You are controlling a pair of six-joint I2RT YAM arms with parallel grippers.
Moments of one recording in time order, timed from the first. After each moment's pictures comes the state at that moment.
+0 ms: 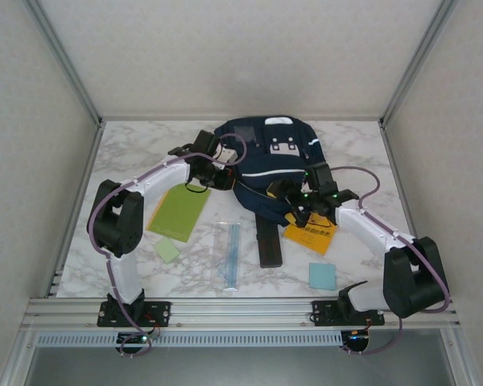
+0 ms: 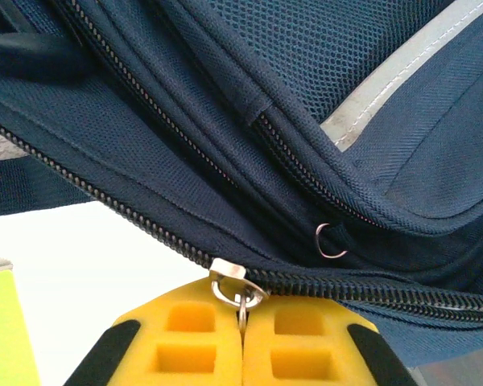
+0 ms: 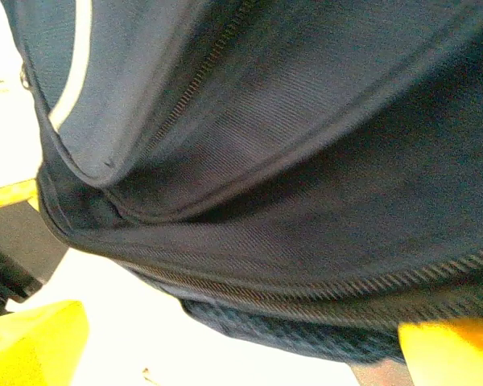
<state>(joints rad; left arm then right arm) -0.51 1.90 1.45 -0.62 0.39 -0.16 0.42 1.38 0.84 -0.33 -0.43 1.14</state>
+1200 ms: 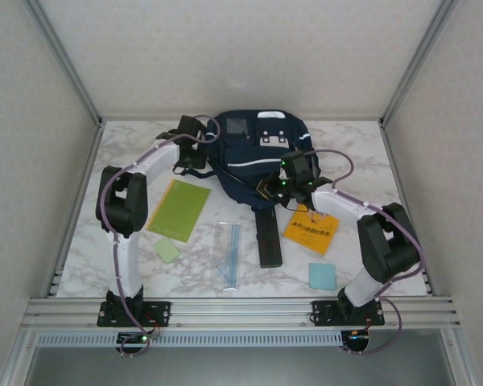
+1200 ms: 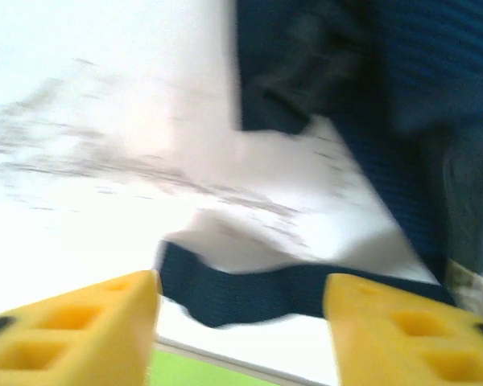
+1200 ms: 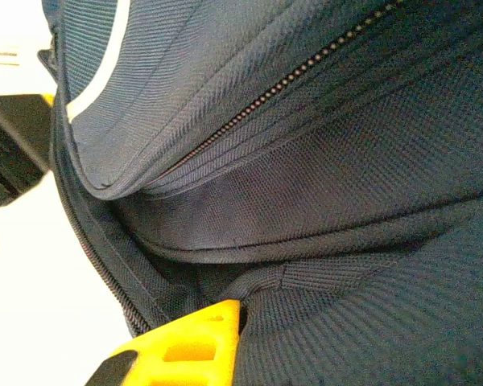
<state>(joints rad) -0.31 2.10 1.67 -0.65 -0.12 -0.23 0.51 1.65 1.03 -0.19 -0.37 1.03</state>
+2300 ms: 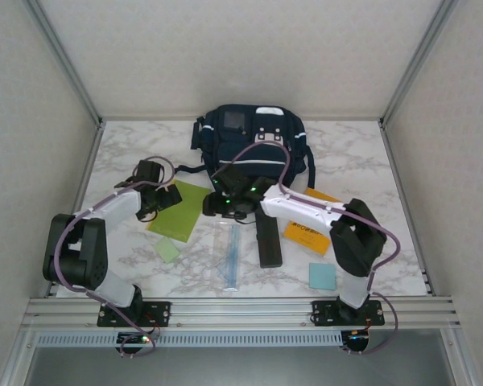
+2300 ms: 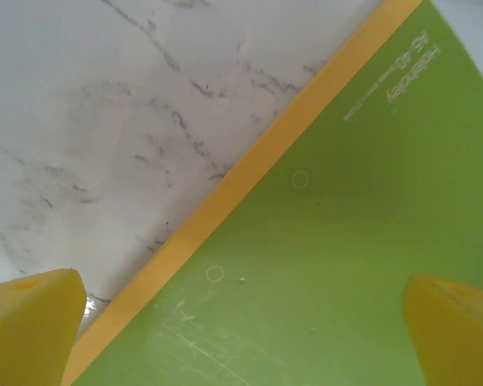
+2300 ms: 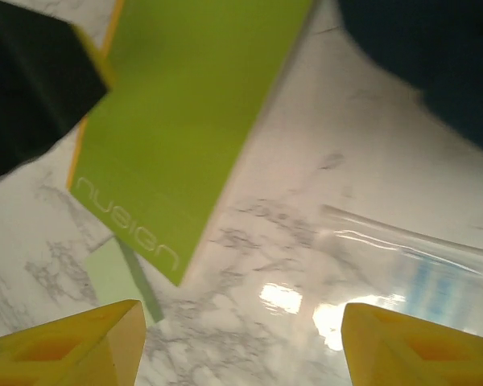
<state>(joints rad) -0.17 1.55 0.86 -0.47 -0.02 -0.59 0.96 1.85 1.43 -0.54 -0.09 0.85</state>
